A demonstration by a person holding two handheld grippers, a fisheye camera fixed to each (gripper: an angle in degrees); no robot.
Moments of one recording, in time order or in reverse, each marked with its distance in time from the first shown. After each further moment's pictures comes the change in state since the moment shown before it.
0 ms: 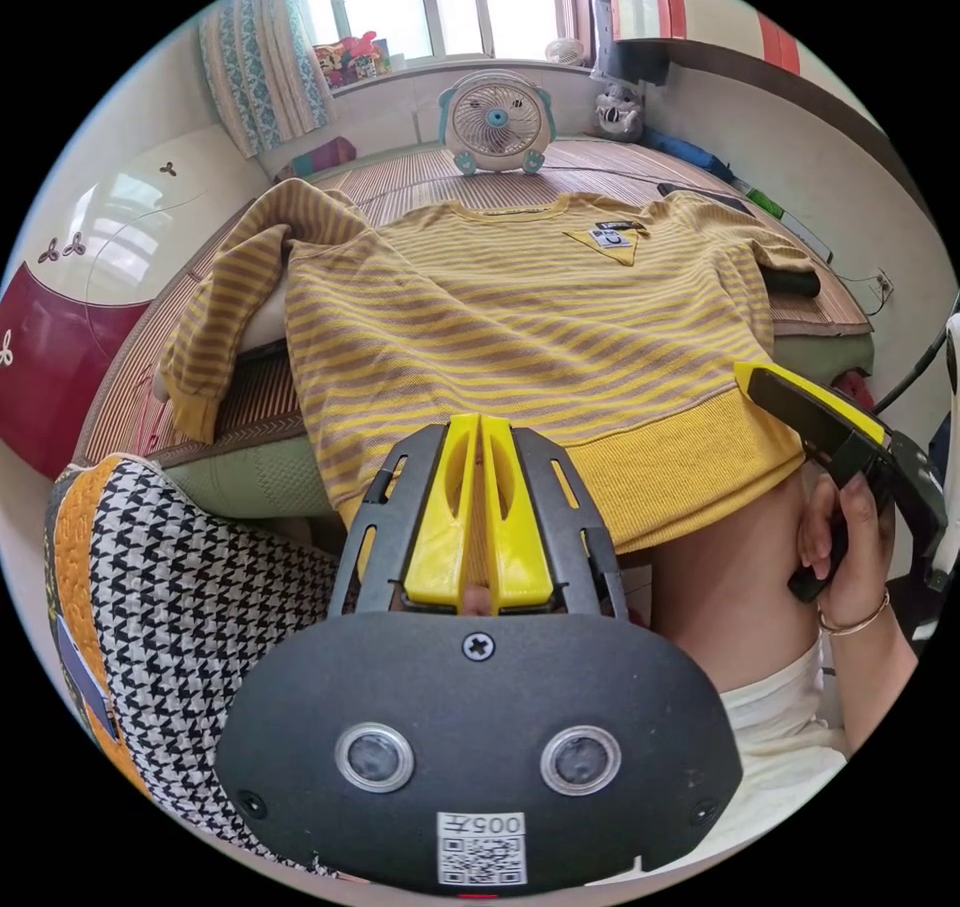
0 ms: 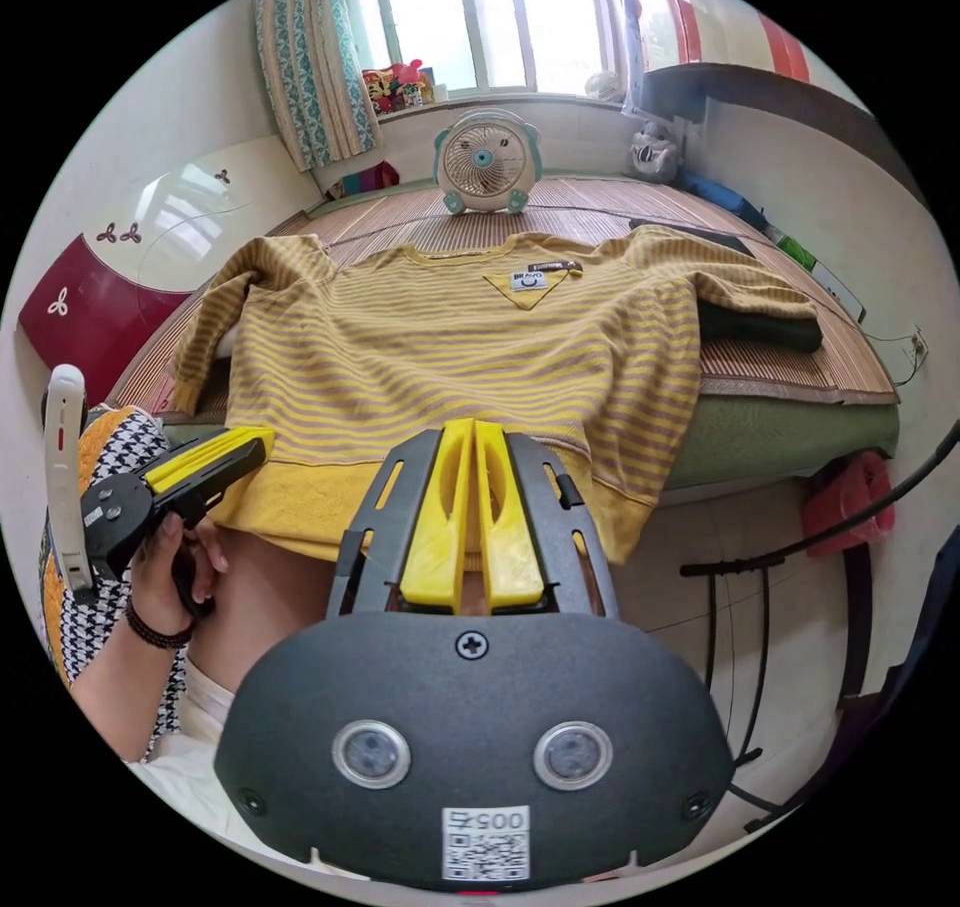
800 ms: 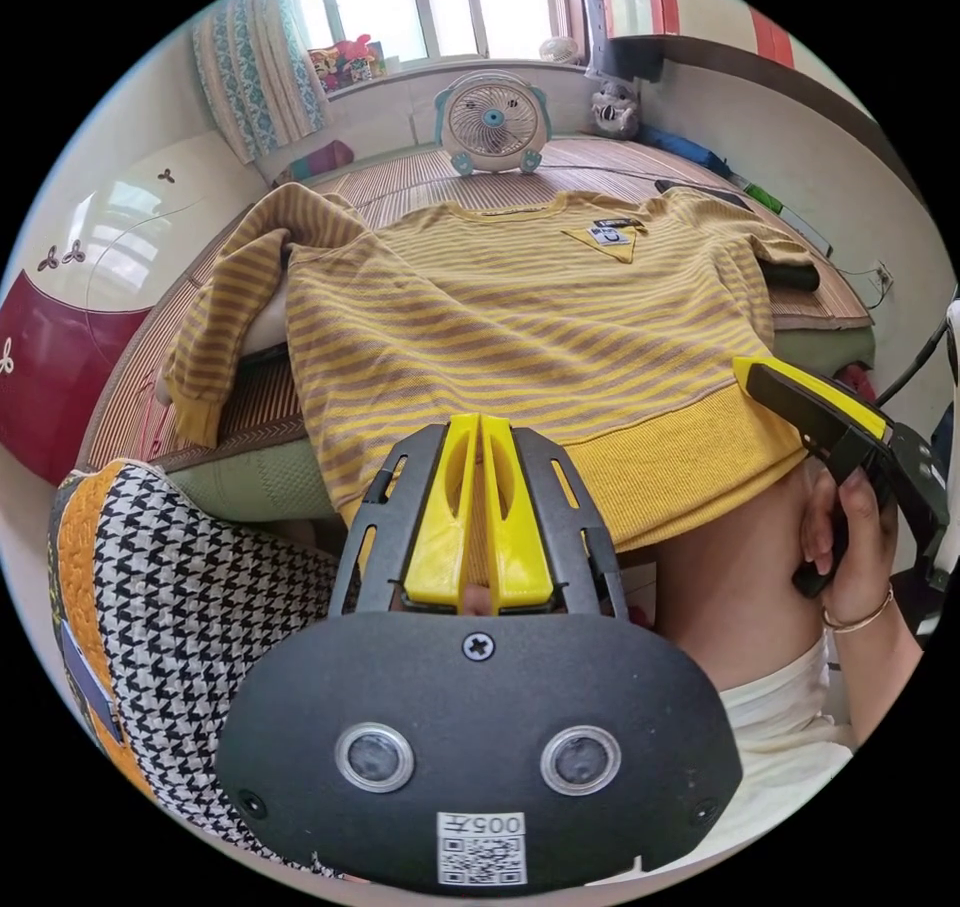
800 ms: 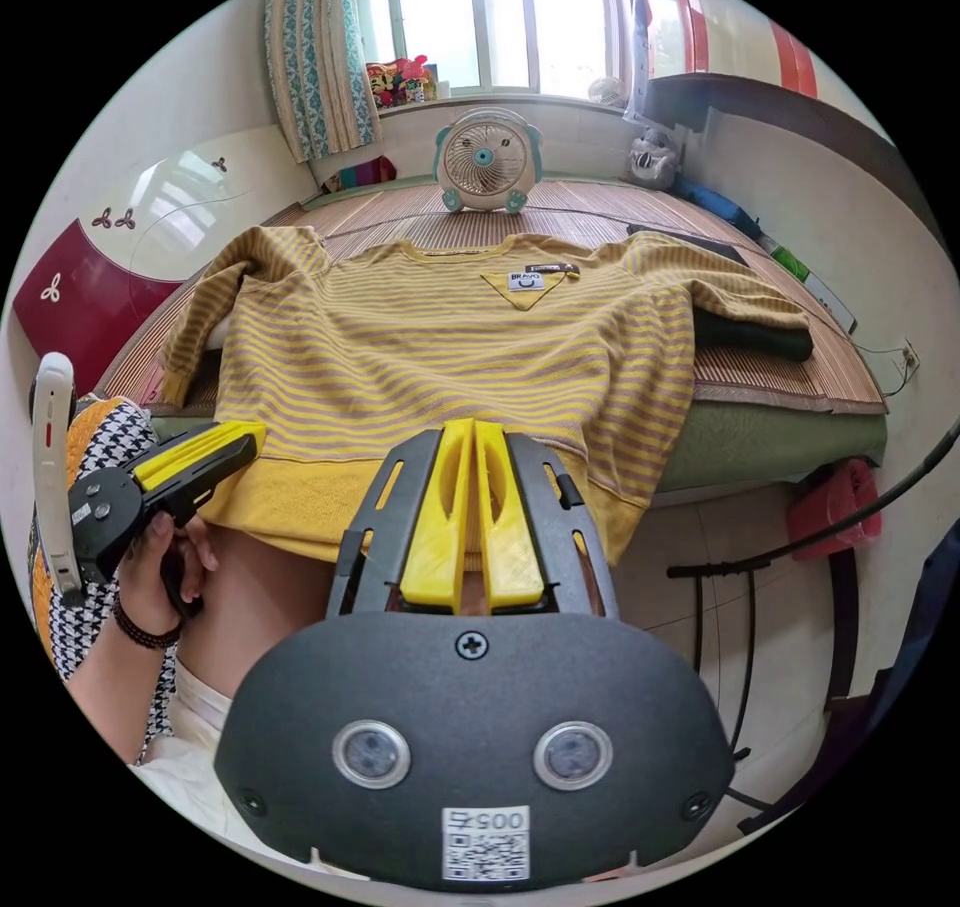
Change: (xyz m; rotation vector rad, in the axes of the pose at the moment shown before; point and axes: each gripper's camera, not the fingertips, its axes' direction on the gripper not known) left arm -0.001 -0.002 0.000 0.002 0.001 0.006; right arm -0.020 -0.005 0.003 -0.001 0.032 -0.019
